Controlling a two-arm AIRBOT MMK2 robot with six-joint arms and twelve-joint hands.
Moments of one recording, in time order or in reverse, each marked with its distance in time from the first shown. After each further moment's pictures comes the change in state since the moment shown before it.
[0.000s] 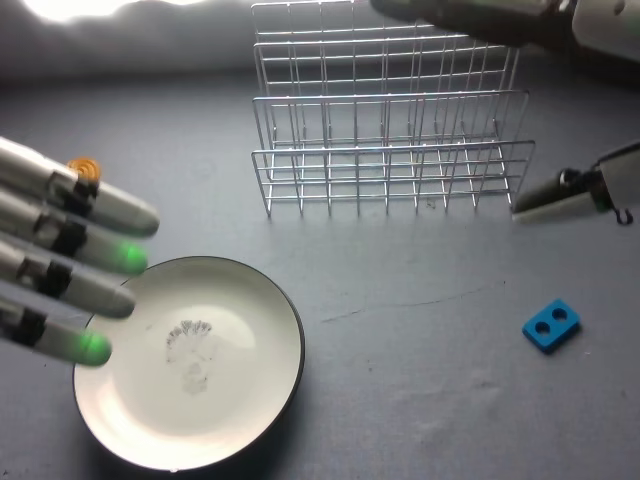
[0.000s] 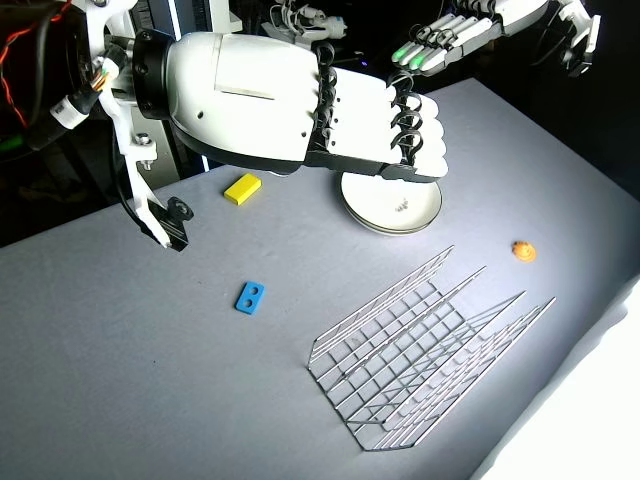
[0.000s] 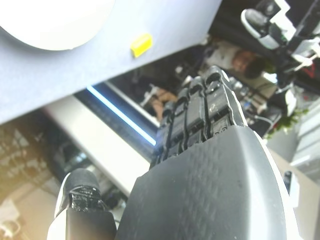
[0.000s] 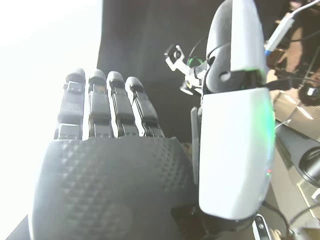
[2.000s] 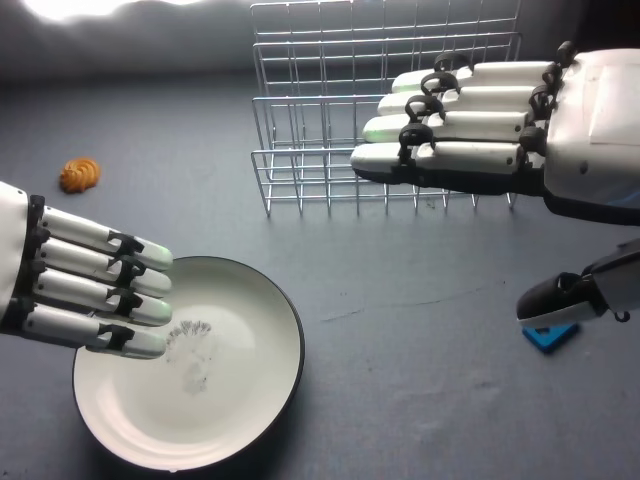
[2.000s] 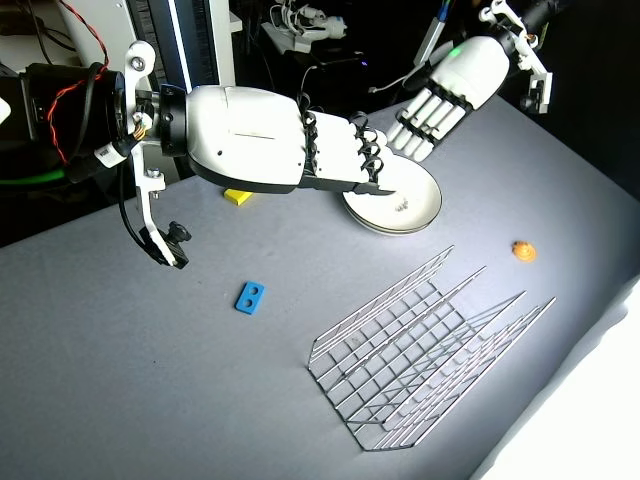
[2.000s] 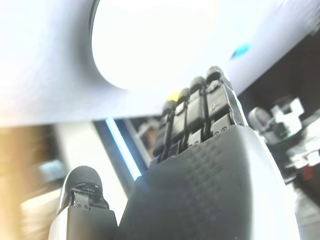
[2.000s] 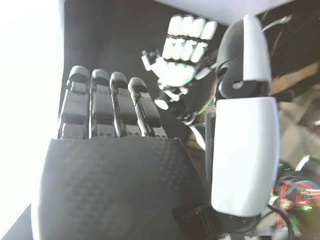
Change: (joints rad) left arm 0.415 0.021 -0.133 -0.105 0.497 -0.032; right arm -0.152 -0.061 0.031 -0.077 0.105 -0.101
